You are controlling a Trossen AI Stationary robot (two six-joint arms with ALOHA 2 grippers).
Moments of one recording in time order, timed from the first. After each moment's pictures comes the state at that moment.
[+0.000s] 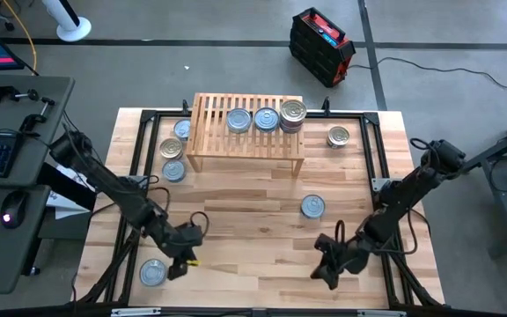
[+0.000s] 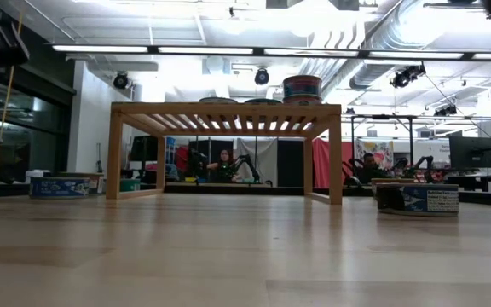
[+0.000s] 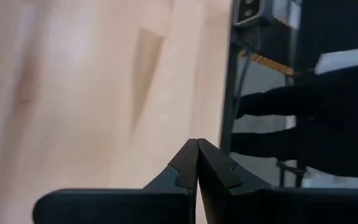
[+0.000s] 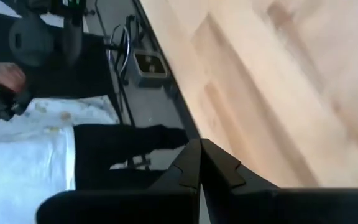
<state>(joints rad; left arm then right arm) -0.69 1.30 0.82 -0.39 0.03 -0.95 0.80 1.44 0.72 0.06 0.16 1.43</state>
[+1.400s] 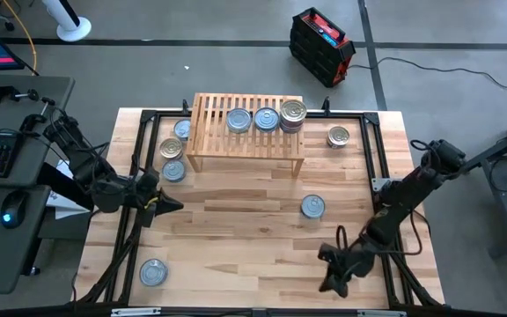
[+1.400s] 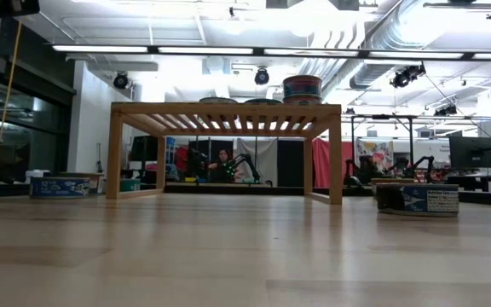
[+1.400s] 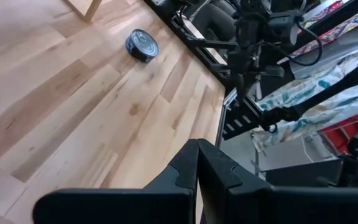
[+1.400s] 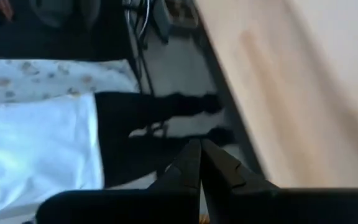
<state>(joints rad) -0.77 0.72 0.82 -0.62 -0.62 -1.16 0.86 1.44 0.72 0.14 0.01 1.48</state>
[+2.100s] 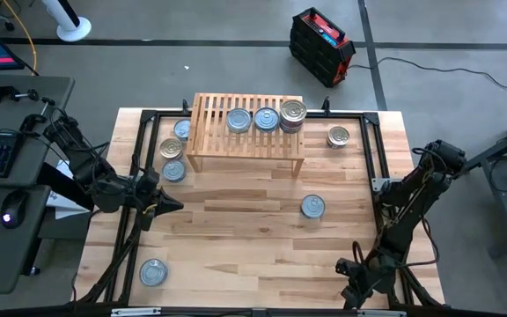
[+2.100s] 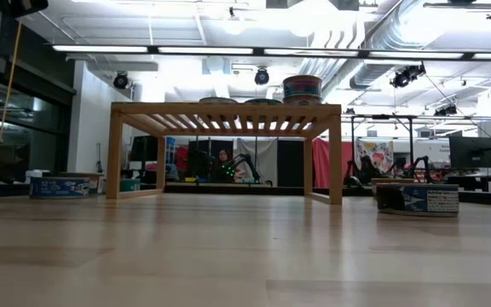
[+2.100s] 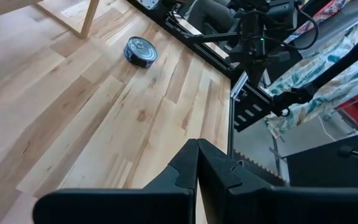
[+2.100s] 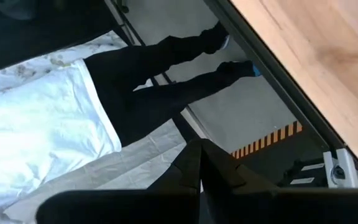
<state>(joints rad) -0.77 0.72 0.82 -0.62 -0.62 -0.99 1.03 1.44 0.72 0.11 -0.03 1.89</state>
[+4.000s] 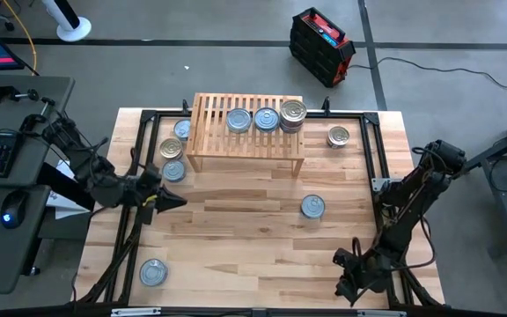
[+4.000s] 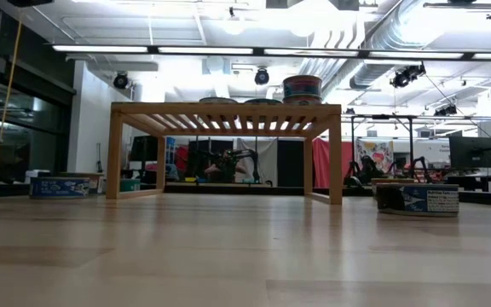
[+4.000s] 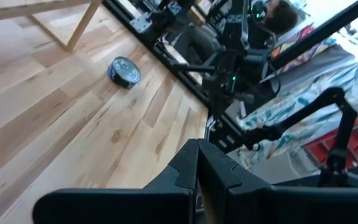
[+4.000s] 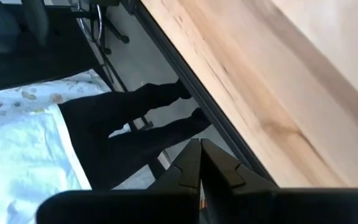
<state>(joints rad) -0.71 0.72 0.82 -0.48 -0.63 -1.05 1.01 1.44 0.72 -0.03 0.12 1.79</state>
